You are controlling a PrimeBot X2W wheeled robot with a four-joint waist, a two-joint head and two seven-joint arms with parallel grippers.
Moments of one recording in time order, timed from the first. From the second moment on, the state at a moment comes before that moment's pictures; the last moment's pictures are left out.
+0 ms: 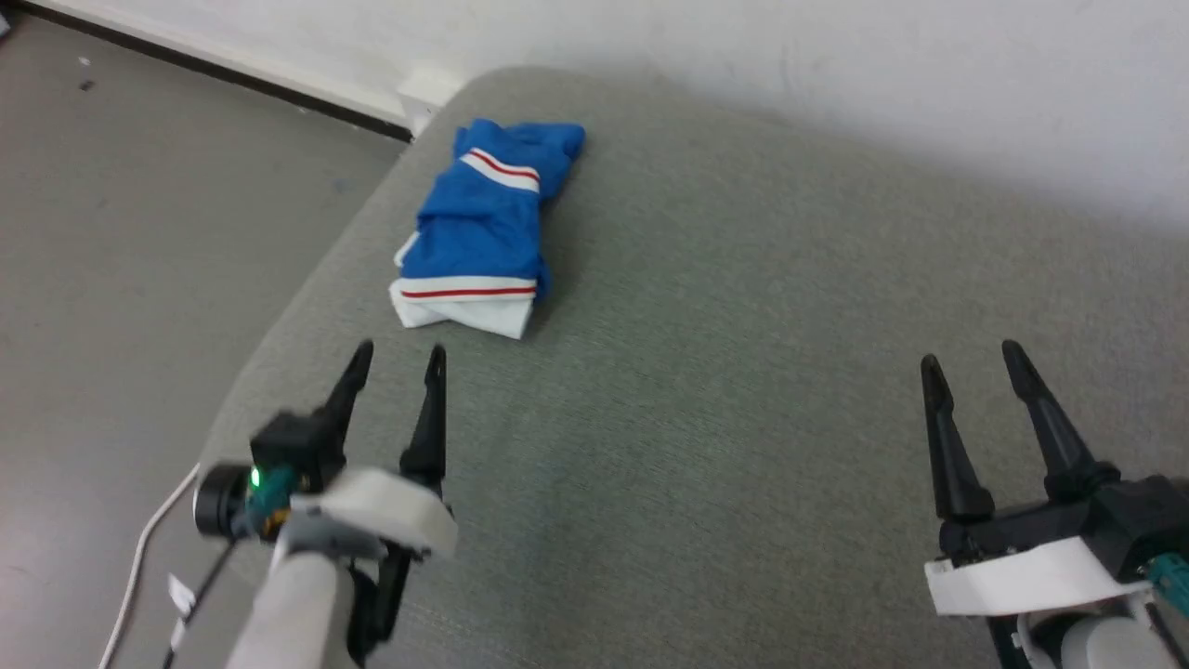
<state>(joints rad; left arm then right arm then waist) -0.17 0.11 -0.13 0.19 -0.20 0.01 -0.20 0.02 -0.06 0.00 -0.08 0.08 0.13 -0.26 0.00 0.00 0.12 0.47</state>
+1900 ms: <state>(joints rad) -0.62 0.32 -0.05 0.07 -0.63 -0.12 0.21 0.00 -0.05 -0.04 -0.06 0.11 0.13 -0.26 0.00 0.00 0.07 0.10</state>
